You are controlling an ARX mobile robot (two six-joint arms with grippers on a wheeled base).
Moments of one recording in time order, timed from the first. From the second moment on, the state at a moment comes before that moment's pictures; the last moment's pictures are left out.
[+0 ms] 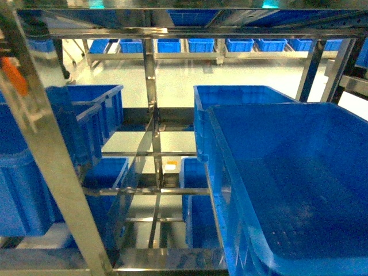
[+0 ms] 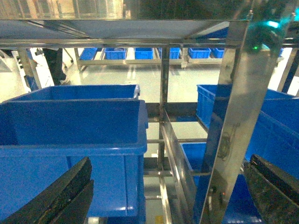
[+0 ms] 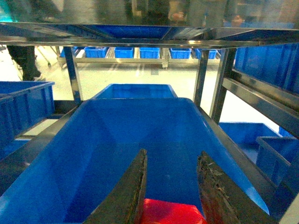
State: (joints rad) left arm 0.00 0.01 0.02 0.00 0.00 0.00; right arm 0.00 0.00 0.01 0.00 0.00 0.01
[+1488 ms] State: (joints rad) left arm 0.00 0.01 0.02 0.00 0.00 0.00; right arm 0.00 0.00 0.01 0.00 0.00 0.01
